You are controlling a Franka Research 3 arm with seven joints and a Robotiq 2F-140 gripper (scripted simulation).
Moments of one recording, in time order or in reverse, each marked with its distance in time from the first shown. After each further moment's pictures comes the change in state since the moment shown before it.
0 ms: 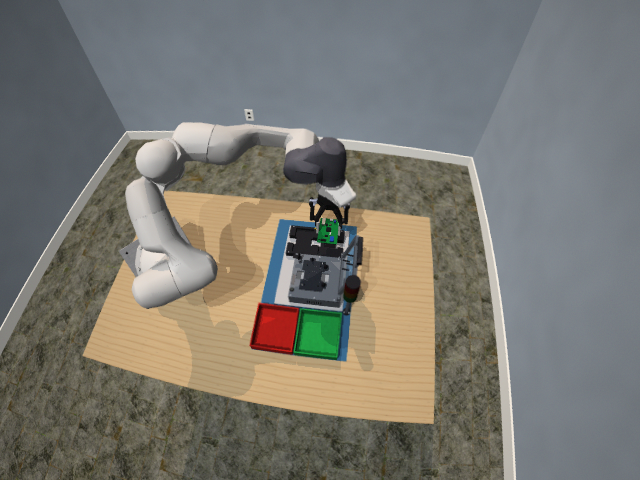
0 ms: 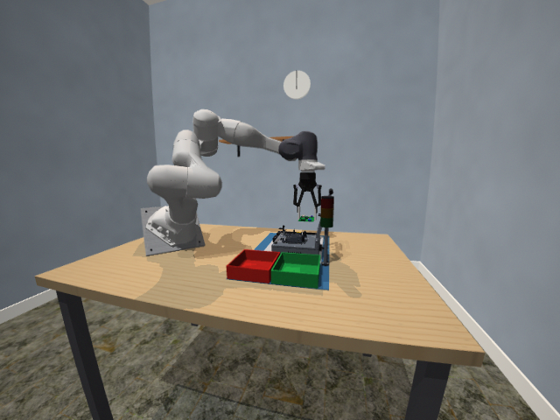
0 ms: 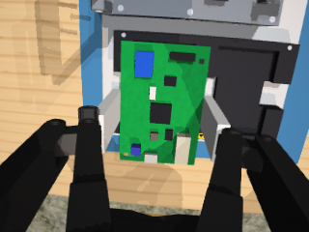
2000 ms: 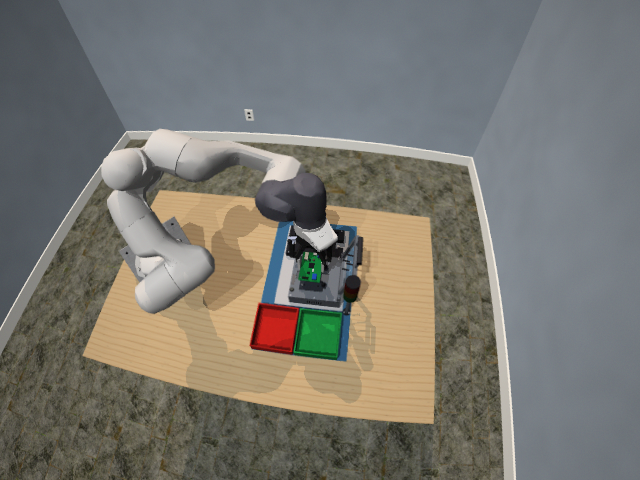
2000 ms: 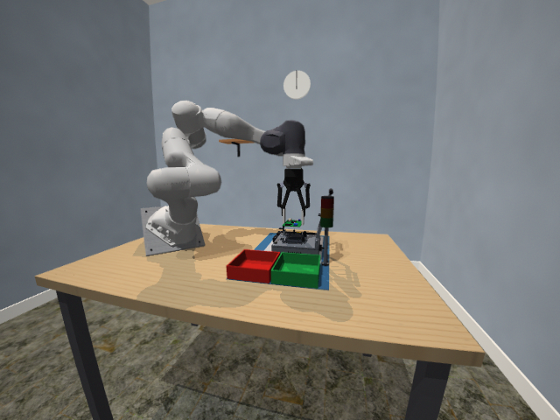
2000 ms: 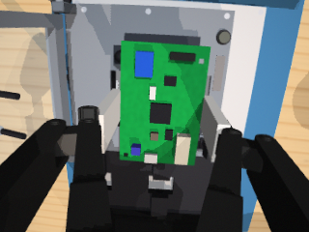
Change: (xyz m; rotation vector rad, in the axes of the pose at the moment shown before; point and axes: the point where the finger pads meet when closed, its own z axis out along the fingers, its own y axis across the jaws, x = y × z) arm 0.165 0.040 -0.015 -0.003 0.000 0.012
